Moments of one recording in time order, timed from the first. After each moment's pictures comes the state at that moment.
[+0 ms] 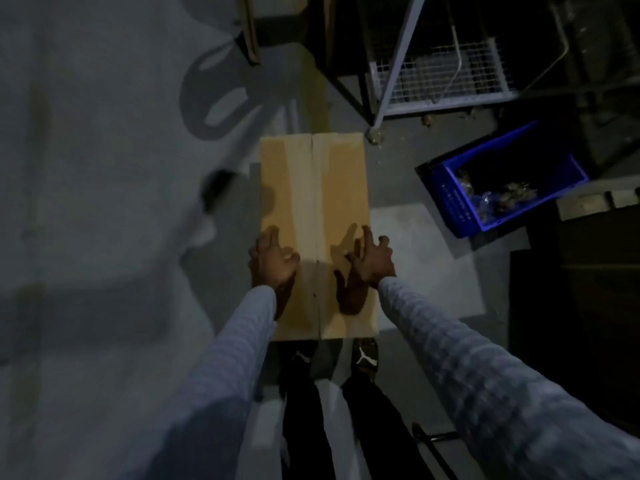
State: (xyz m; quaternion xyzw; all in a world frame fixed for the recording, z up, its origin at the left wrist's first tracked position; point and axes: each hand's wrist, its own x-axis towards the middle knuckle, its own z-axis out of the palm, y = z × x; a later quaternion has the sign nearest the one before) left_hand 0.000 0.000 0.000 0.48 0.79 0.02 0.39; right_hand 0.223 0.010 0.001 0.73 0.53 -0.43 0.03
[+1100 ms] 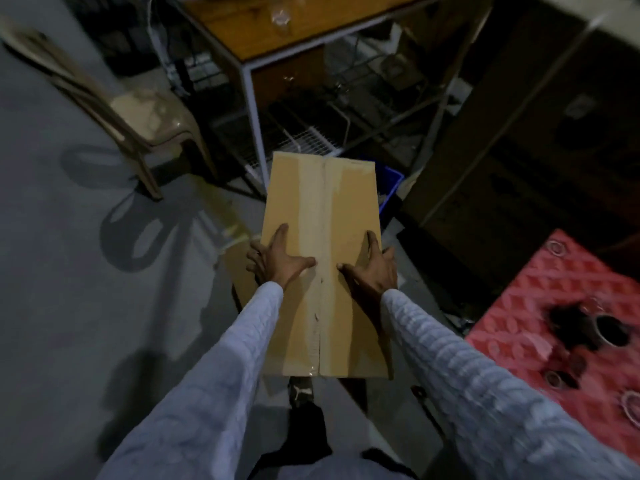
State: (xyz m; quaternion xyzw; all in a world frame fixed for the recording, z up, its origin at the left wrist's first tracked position) left_hand 0.066 -0.095 0.295 0.64 0.65 0.08 0.41; right_hand 0.228 -0.210 0.278 0.88 0.31 -0.26 -0.26
